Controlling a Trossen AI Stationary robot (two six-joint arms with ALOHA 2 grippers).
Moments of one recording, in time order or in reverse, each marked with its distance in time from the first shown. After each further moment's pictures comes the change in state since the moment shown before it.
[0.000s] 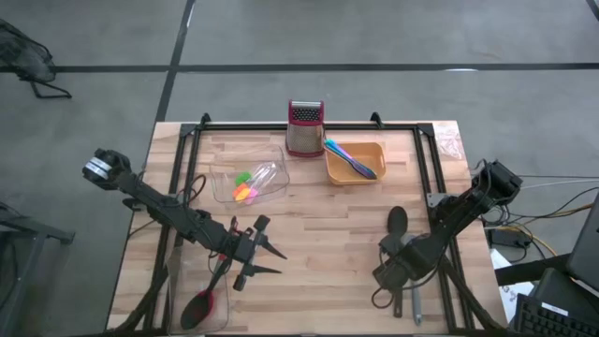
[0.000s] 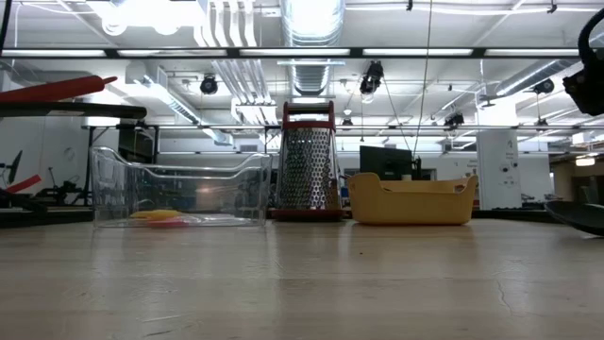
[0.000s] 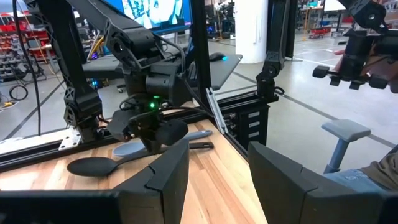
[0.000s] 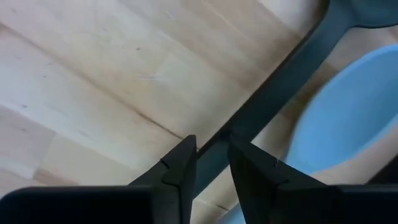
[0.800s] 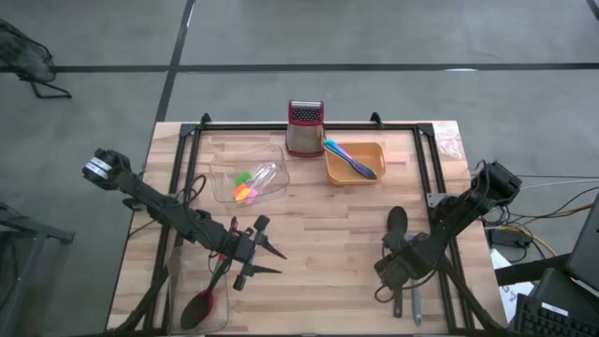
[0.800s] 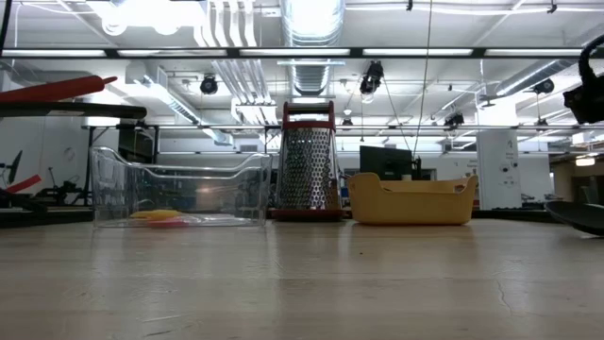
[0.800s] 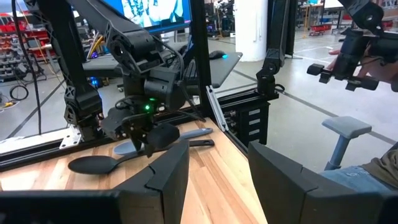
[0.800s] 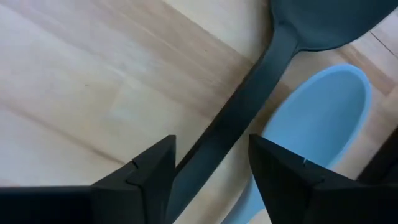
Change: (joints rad) left arm 0.000 0.000 -0.008 0.001 0.000 0.008; right arm 0.008 0.007 -0.036 -0.052 0.068 0.055
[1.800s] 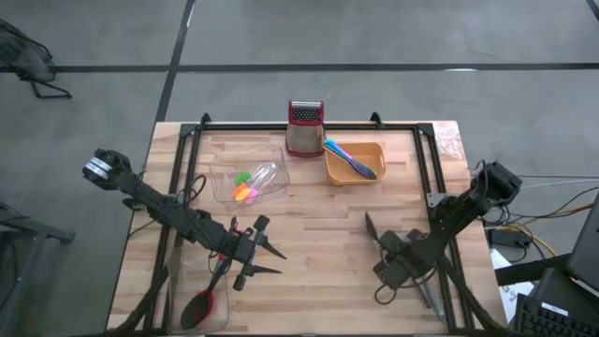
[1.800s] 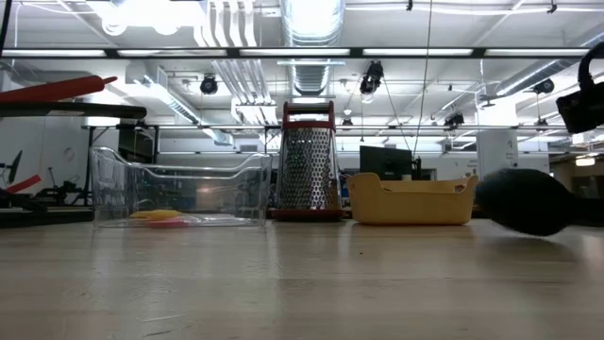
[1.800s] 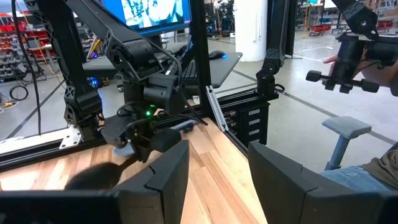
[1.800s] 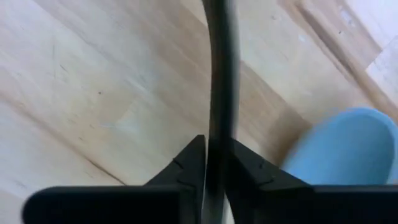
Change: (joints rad) left arm 0.000 0.000 0.000 0.000 0.000 0.000; right arm -0.001 0.004 -0.065 0.113 0.066 -0.150
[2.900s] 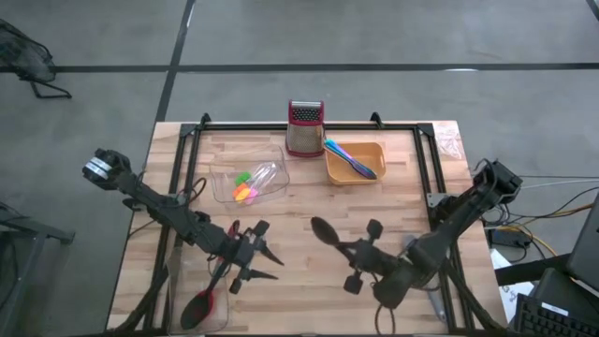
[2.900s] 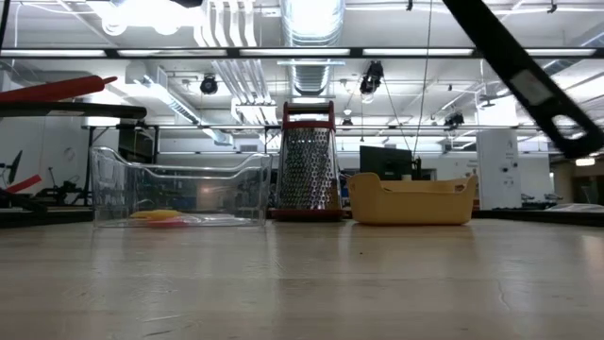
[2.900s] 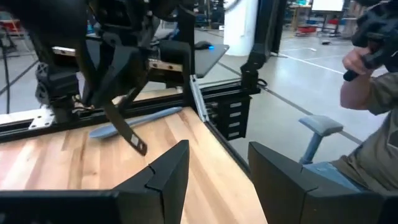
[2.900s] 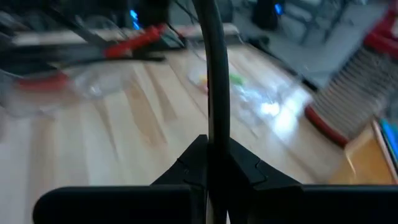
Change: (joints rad) left arm -0.019 0.000 -0.002 -0.043 0.028 -0.103; right arm -0.011 -0.015 0.331 0.445 0.943 -0.922
